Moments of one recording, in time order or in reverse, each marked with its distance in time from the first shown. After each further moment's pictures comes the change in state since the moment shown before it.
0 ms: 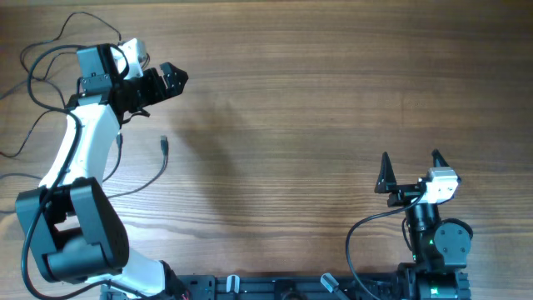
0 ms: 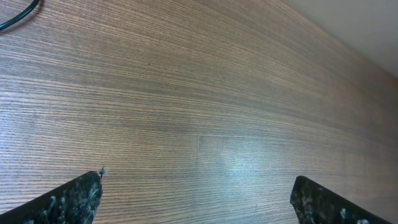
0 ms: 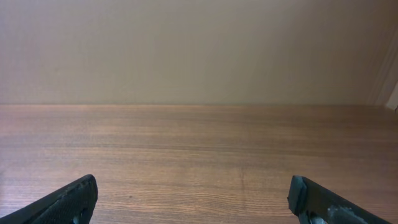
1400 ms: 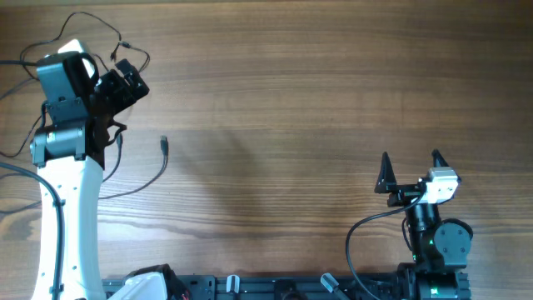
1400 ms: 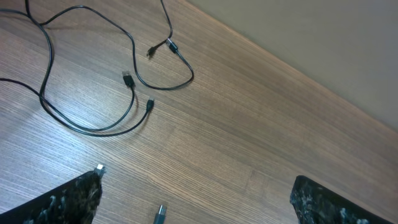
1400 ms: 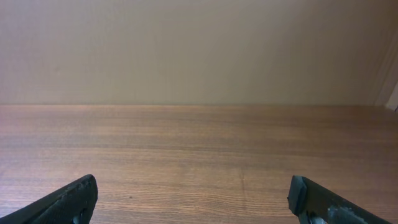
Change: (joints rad) left arm 0.002 -0.422 -0.002 -0.217 -0.499 -0.156; right arm 0.000 -0.001 0.000 0.000 0.000 0.000
